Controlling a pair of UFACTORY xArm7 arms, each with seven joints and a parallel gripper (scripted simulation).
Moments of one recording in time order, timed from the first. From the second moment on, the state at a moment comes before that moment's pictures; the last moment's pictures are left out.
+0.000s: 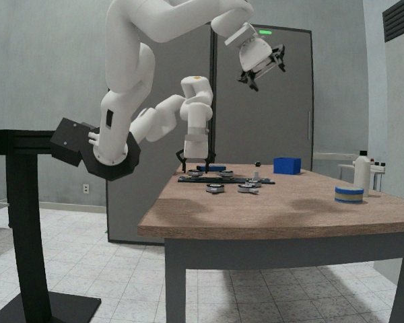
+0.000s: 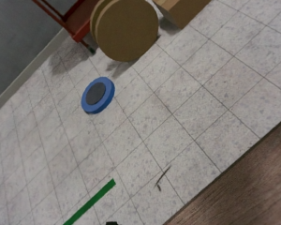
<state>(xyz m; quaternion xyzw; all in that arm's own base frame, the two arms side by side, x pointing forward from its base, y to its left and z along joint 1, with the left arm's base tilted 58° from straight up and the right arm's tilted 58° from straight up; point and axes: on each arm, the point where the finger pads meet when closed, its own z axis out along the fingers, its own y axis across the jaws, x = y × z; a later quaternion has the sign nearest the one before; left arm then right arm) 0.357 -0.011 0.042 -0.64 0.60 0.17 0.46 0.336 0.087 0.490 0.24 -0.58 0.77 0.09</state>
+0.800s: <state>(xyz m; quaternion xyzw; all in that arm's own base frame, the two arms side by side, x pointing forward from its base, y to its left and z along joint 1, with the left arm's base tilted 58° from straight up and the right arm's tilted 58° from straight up) 0.342 -0.051 0.064 -0.63 0.60 0.16 0.46 0.336 0.087 0.490 0.24 -0.58 0.77 0.09</state>
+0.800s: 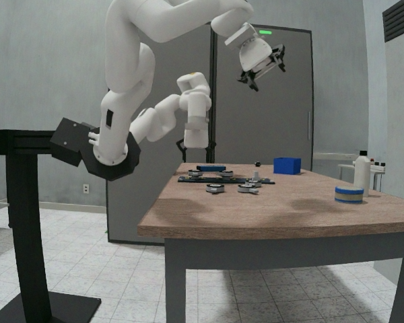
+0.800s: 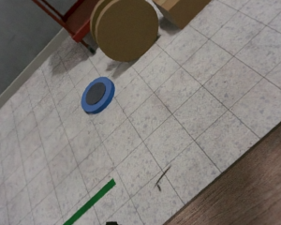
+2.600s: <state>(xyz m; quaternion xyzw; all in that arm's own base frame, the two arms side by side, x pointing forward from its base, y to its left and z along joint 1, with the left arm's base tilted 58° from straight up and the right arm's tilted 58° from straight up) 0.323 -0.087 0.093 -0.64 0.60 0.17 0.46 0.336 0.087 0.490 0.24 -0.58 0.77 0.09</state>
